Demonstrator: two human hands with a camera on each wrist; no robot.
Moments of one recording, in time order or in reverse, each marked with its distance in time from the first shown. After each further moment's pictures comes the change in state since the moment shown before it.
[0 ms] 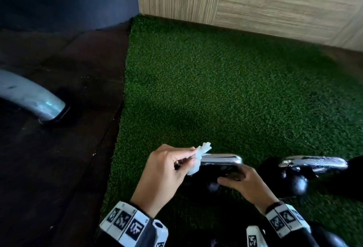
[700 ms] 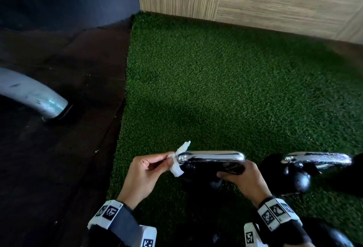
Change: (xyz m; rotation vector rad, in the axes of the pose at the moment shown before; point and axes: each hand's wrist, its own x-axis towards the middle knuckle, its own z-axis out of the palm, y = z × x) left_hand -0.031 -0.066 -0.001 -0.587 -0.047 -0.384; right_hand 0.008 0.001 0.009 -0.129 0.158 0.016
